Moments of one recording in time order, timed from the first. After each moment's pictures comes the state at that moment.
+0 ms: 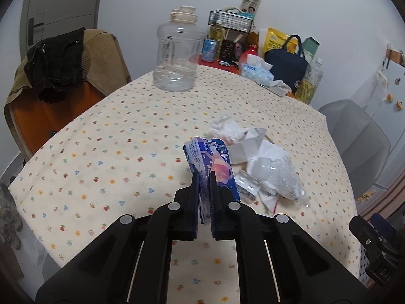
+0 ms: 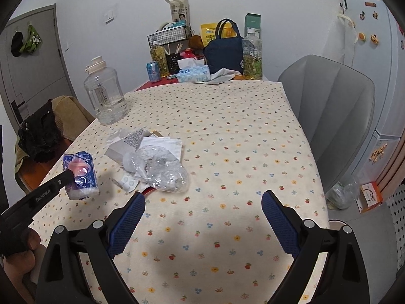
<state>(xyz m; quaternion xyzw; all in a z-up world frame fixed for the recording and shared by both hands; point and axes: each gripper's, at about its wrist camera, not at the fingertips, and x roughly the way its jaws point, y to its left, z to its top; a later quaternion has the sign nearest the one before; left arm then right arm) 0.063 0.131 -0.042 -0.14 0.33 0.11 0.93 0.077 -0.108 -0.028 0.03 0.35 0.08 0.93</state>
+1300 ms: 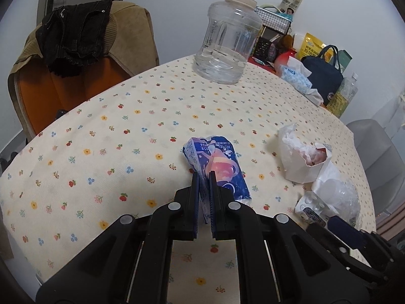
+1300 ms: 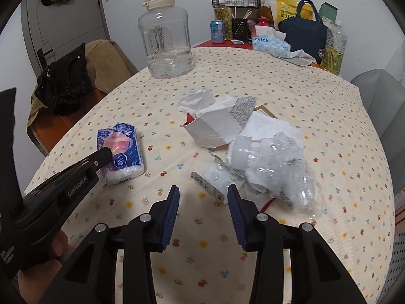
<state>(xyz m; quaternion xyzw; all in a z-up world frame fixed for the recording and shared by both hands) 0.092 0.210 -0.089 -0.20 0.34 0.15 0.91 0.129 0.048 -0.074 -0.05 0.42 0.19 0.89</state>
